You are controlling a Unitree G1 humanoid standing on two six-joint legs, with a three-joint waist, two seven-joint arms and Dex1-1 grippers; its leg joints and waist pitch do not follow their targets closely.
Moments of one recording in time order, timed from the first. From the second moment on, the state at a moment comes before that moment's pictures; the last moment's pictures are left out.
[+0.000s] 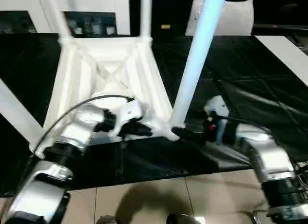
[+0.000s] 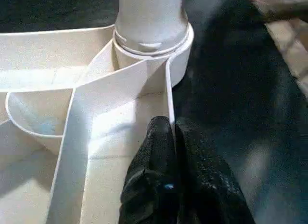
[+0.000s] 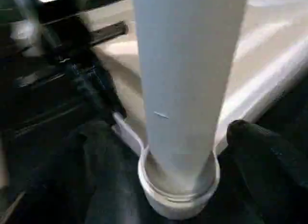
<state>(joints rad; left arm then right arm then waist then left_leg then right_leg) -0.67 0.42 -0.28 0.66 0.04 -0.04 -1.33 -0.37 -0.38 0.07 0.19 0.20 0.29 1.09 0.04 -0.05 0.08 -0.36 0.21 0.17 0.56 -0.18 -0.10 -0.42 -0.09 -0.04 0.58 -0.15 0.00</state>
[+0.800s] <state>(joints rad) -0.73 0.46 -0.34 0.76 0.04 -0.21 -1.55 -0.51 -0.42 0.19 0.41 0.22 0.16 1.40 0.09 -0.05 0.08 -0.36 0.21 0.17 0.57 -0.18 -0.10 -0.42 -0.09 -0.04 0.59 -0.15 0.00</state>
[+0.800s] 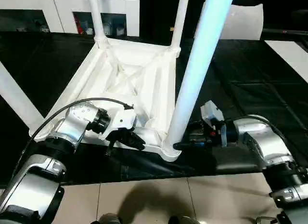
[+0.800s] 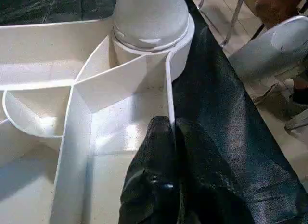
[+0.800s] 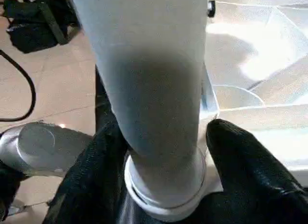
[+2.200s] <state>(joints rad) -0.75 0.19 -0.22 0.80 0.15 0.11 -0.91 -0.46 0.07 -0.09 0.31 0.08 0.40 0.31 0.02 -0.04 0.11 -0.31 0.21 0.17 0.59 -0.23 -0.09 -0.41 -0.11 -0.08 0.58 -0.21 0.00</state>
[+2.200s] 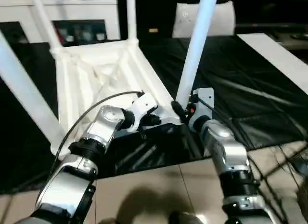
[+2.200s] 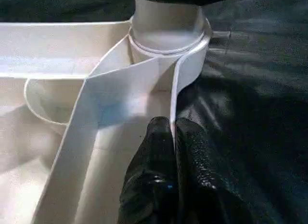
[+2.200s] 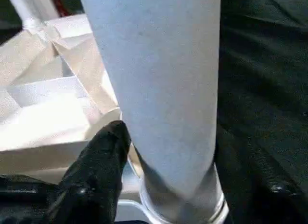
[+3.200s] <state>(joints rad) -0.65 0.28 -0.06 0.66 -0.08 -0.14 -1.00 -0.07 -0.19 -0.01 -0.20 0.27 0.42 0.66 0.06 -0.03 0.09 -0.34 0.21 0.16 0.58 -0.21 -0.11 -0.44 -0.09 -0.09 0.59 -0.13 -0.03</state>
